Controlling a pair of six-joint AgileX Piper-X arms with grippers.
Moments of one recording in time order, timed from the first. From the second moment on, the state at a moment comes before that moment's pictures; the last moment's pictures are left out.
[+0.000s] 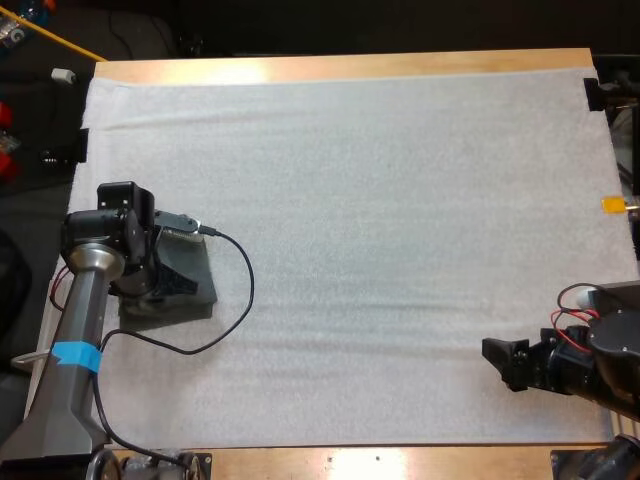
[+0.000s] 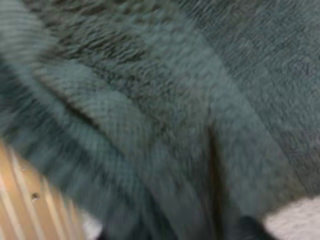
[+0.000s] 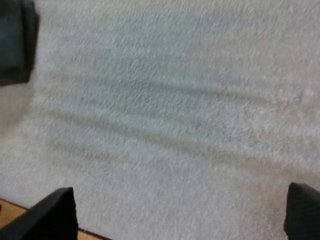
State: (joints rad) left arm 0.08 1.39 -0.99 1.18 -0.22 -1.53; right arm 0.67 0.60 -0.87 1.19 -0.06 -1.30
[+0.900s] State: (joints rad) left arm 0.20 1.49 -0.90 1.01 0.01 -1.67; right arm 0.67 0.60 -0.87 0.96 -0.37 -1.29
